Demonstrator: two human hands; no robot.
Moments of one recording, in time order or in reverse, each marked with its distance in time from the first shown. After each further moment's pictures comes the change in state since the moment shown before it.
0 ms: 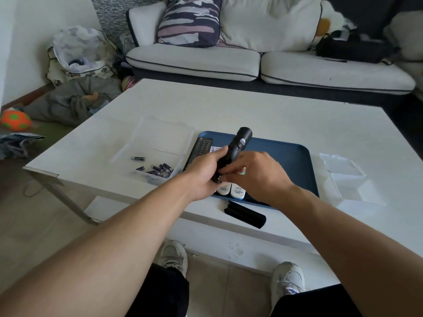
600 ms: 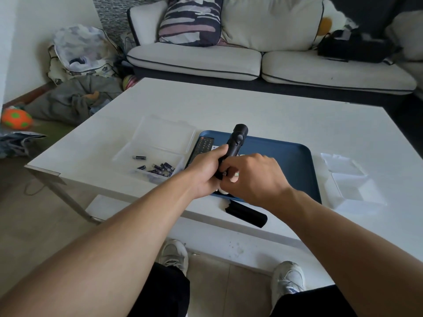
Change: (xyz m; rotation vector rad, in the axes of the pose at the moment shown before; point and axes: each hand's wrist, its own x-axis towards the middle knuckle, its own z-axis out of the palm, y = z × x) left_hand 0.003 0.002 -0.001 0.000 0.087 -0.027; right_hand -0.007 -0.012 0.008 -0.368 0.099 -0.138
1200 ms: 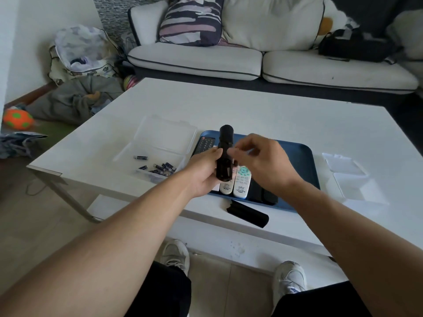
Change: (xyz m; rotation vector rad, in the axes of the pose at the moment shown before) left_hand 0.003 0.001 -0.010 -0.017 0.014 0.080; right_hand 0.011 0.013 -0.014 0.767 0.129 0.241
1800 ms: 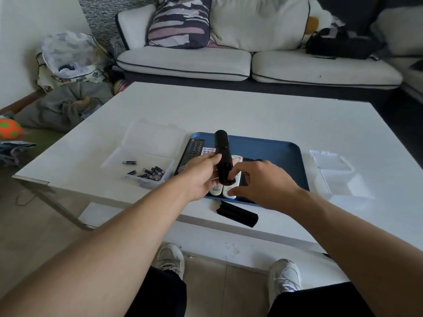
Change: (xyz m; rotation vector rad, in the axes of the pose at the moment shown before) left_hand 0.016 -0.017 0.017 0.166 0.049 0.004; right_hand -0.019 0.031 -0.022 -0.623 -0.242 -0.027
